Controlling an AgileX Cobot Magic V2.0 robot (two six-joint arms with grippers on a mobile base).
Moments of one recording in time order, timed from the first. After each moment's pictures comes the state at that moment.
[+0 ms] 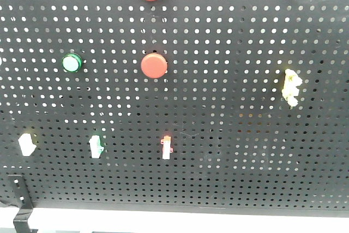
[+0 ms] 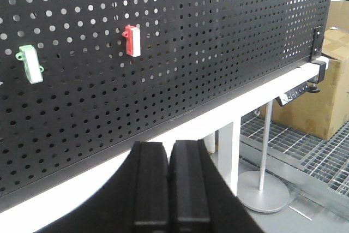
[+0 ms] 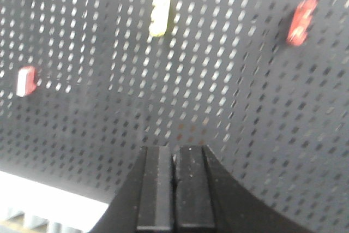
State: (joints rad) left arm -0.74 0.48 -0.26 -0.07 -0.07 0.10; right arm 0.02 0.03 -0.32 0.54 0.33 -0.69
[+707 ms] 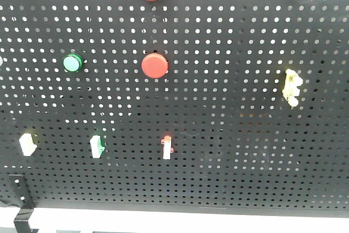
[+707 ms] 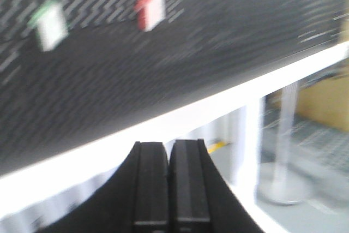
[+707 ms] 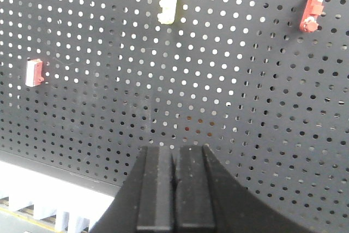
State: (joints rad) left arm -0.59 0.40 -0.05 -0.08 -0.18 0.10; right arm 0.02 0.03 -0.32 0.55 0.35 -0.69
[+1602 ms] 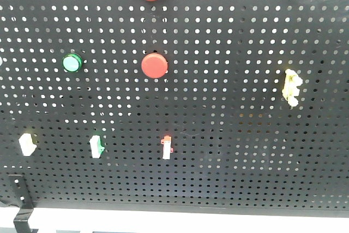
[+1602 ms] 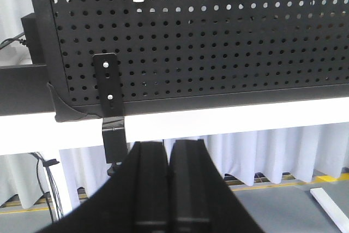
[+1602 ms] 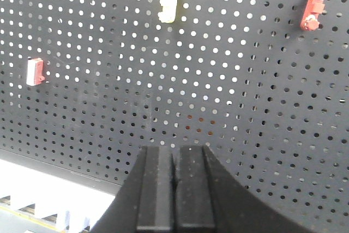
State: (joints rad) left arm -0.18 -0.01 0.03 -0.10 0.13 0.10; right arm 0.02 0.03 -0.32 0.55 0.35 -0.69
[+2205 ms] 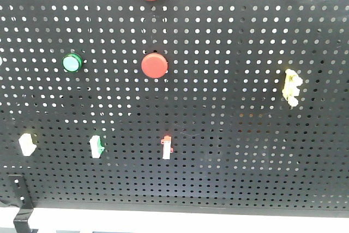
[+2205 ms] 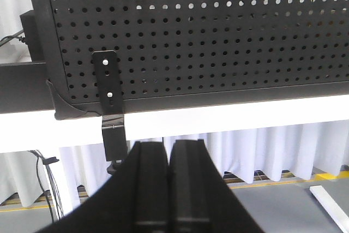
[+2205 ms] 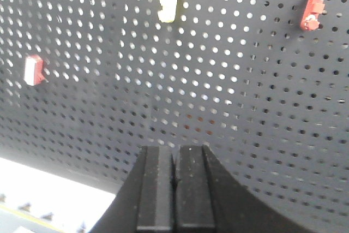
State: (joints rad) left arm -0.18 -0.01 0.03 -0.10 0.13 0.10; right arm 0.02 0.03 -0.30 0.48 0.35 -0.65
